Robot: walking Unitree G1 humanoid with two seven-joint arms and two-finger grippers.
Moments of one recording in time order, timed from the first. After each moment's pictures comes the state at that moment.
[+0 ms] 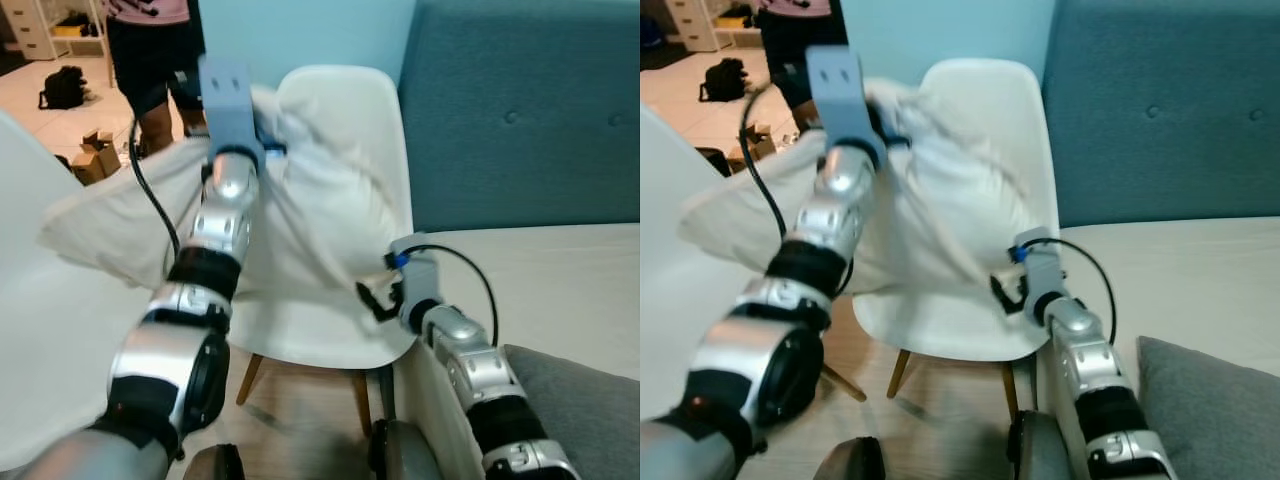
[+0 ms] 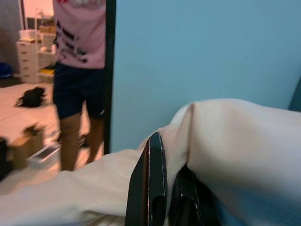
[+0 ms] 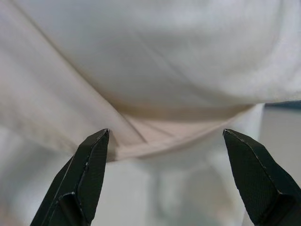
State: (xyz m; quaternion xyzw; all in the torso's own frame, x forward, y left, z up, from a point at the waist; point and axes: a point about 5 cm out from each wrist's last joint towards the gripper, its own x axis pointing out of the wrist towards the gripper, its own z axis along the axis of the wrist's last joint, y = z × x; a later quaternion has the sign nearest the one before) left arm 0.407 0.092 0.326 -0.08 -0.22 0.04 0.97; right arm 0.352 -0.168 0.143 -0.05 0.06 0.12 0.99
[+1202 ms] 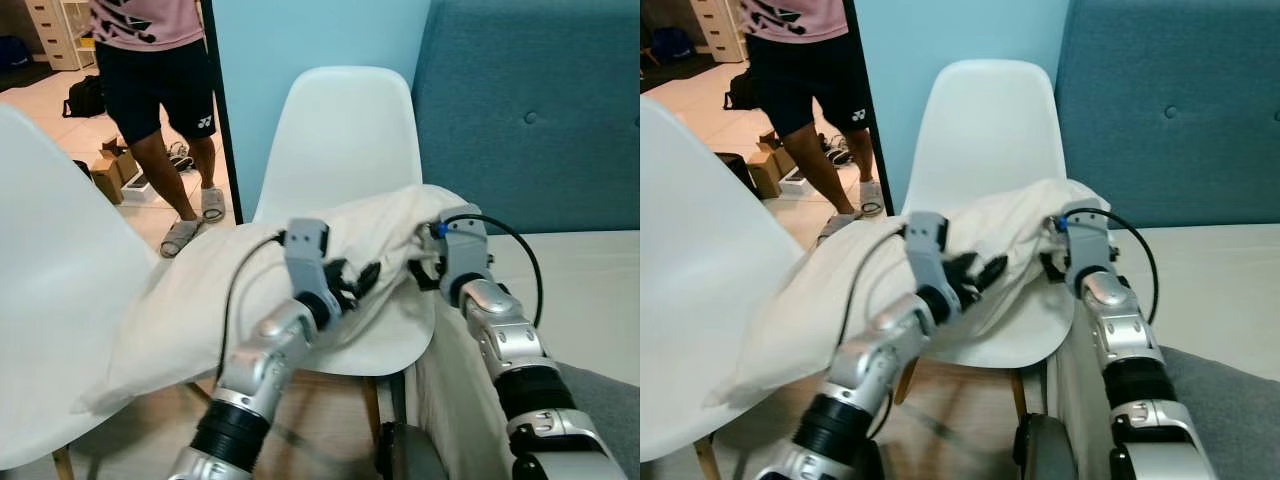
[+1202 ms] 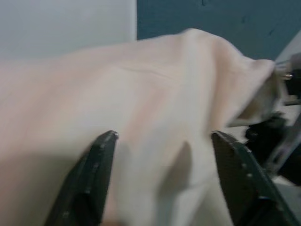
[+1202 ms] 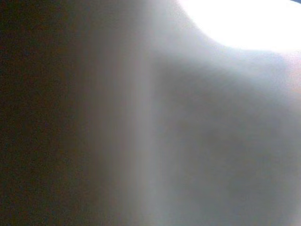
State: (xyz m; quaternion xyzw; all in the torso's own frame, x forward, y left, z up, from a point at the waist) left arm 0.324 0.045 0.170 -0.17 0.01 -0.28 0.95; right arm 0.364 -0.217 0.146 -0.13 0.11 -0.01 0.98
